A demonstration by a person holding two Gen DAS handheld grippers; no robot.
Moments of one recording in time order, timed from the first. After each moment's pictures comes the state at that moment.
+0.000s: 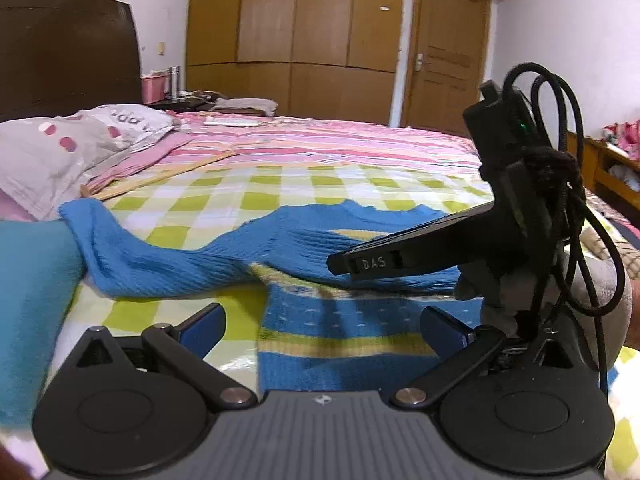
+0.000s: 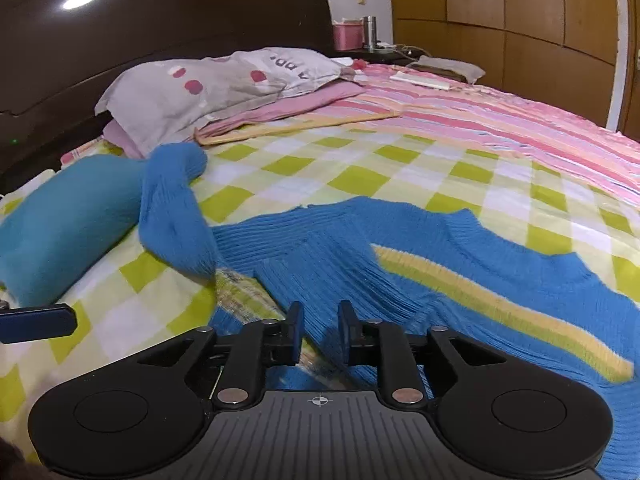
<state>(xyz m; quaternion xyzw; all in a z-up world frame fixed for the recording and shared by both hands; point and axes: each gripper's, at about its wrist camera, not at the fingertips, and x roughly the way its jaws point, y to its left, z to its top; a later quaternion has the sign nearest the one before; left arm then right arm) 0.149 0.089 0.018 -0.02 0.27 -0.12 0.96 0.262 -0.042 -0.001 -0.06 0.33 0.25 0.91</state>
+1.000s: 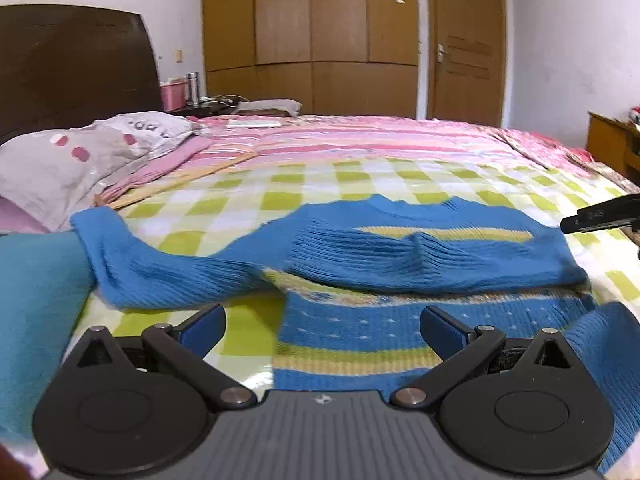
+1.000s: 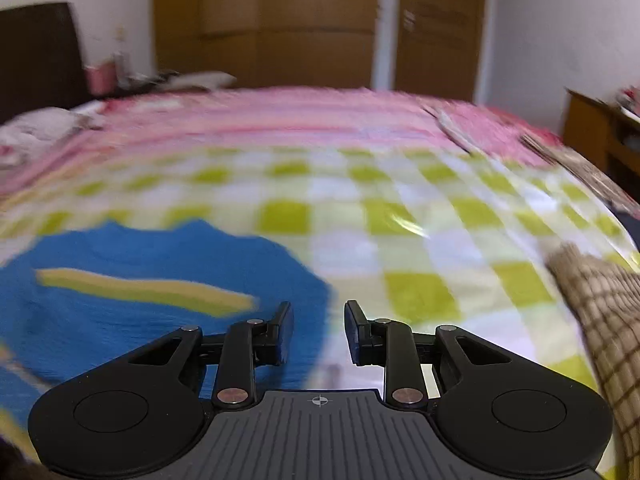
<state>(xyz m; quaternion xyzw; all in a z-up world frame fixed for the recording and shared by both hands) 0.175 0.077 0.000 0.01 0.27 -0.06 0.96 0.240 -0.219 0.005 0.01 0.31 -0.06 0.95</state>
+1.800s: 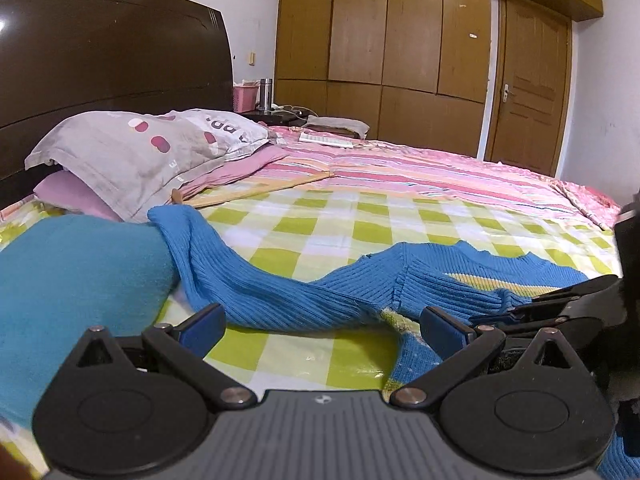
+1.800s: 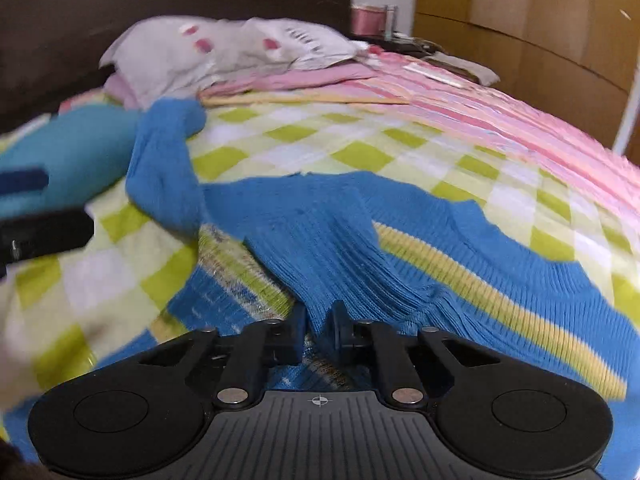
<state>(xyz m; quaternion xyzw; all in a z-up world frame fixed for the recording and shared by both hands) 0.182 0.141 0.014 -0.05 0.24 0.02 0.97 0.263 -0.032 -0.022 -0.12 0.34 0.25 0.90</state>
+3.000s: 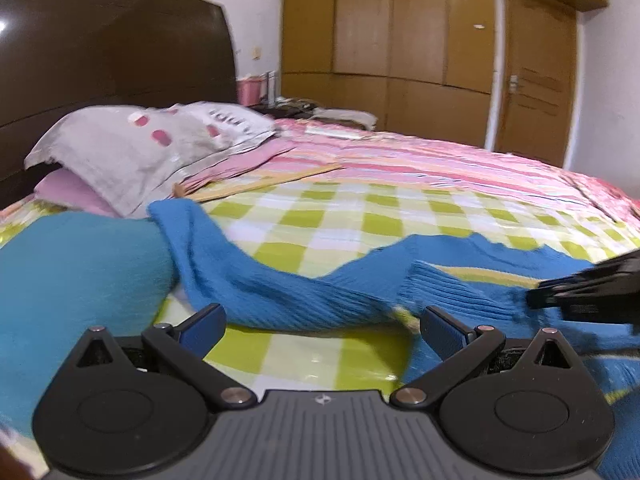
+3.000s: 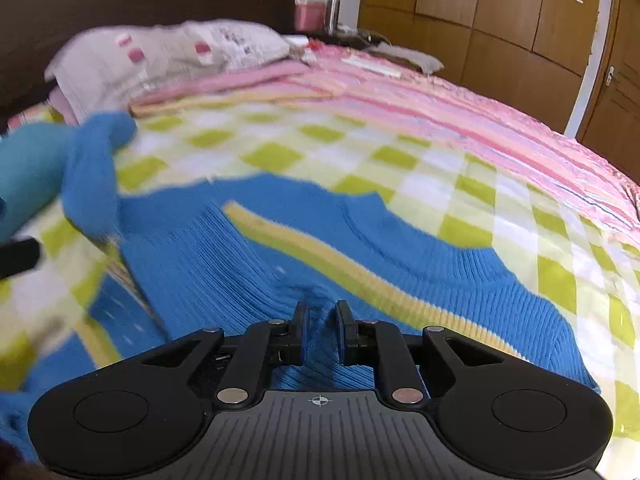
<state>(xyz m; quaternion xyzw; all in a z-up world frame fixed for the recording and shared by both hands) 0.202 0.145 0.004 -0.04 0.26 0.04 0.96 0.276 -0.076 0.001 -0.12 0.35 0.18 0.91</state>
